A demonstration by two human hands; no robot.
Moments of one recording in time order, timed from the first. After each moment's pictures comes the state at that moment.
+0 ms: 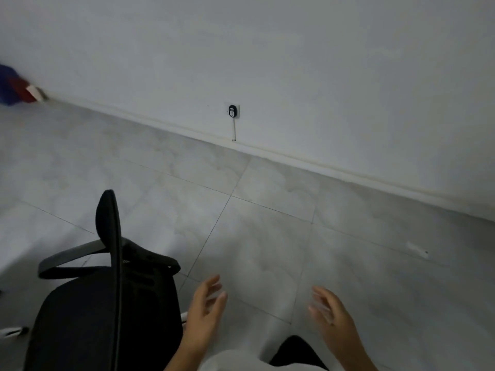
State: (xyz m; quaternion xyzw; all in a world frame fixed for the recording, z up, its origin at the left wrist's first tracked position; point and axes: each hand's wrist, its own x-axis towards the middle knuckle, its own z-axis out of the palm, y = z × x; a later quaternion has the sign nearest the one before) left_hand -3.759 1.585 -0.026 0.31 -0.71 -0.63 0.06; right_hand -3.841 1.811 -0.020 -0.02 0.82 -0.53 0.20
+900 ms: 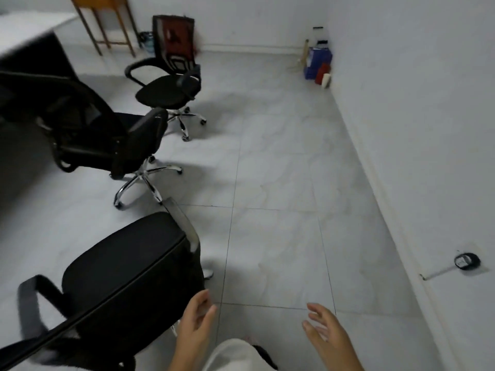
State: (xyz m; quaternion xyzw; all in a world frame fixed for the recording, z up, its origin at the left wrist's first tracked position) left_hand -4.001 1.435 -0.035 0.69 -0.35 -0.46 0.45; right_hand -4.243 1.430 -0.027 -0.48 0.66 -0.29 0.50
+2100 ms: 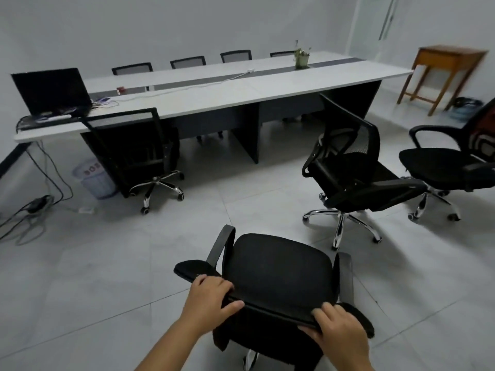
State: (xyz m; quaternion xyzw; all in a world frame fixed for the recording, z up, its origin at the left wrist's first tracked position) left_hand -3.833 1.475 0.025 0.95 -0.30 -0.06 0.08; right_hand -3.960 1.242 -0.008 -0.96 0.03 -0.29 0.04
